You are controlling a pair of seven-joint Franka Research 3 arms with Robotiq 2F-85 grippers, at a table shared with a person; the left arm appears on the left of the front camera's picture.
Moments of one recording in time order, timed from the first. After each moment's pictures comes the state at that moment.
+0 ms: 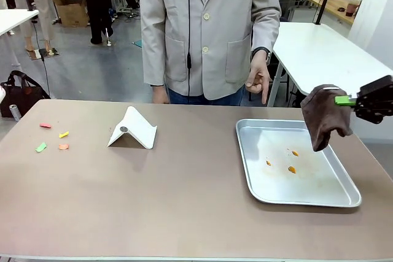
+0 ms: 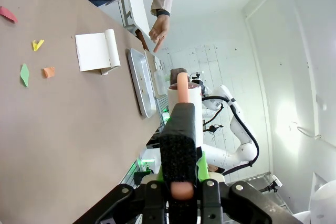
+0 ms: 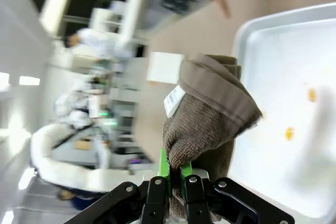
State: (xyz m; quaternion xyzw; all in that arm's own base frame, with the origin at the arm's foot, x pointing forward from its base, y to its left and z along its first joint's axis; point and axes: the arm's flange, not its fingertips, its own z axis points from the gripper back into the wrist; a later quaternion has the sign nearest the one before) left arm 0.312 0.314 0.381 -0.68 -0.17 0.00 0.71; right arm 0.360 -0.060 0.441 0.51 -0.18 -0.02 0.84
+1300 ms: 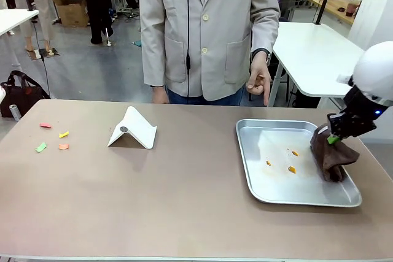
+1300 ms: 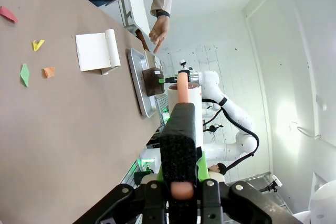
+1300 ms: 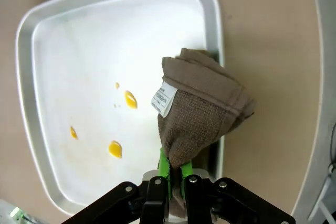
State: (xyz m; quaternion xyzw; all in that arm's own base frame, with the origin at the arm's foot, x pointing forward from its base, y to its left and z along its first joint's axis) left arm 0.312 0.314 0.381 -0.68 -0.17 0.00 0.71; right arm 0.442 -0.008 0.381 0.07 -0.07 -0.03 0.99
